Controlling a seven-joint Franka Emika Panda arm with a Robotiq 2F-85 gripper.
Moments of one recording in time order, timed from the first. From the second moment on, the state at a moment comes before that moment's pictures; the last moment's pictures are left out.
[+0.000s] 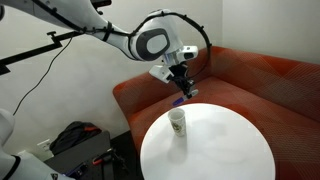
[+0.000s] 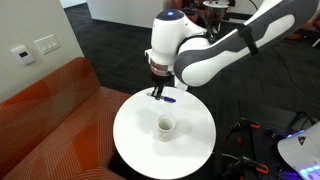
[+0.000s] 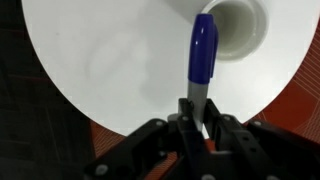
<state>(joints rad) 0.06 0.30 -0.01 -2.03 -0.13 2.46 0.08</state>
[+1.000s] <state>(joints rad) -0.15 0.30 0.16 -2.02 0.41 2.49 -0.71</state>
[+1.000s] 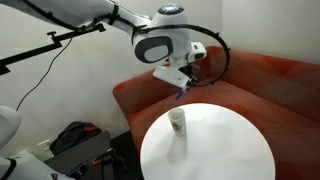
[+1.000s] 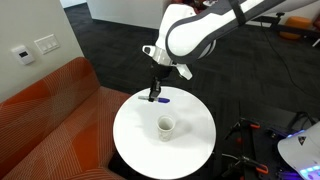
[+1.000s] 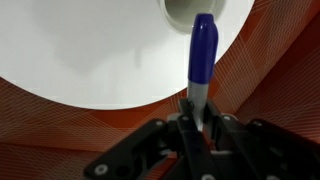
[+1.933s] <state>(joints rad) -0.19 0.34 0.17 -1.97 0.62 2.33 -1.12</state>
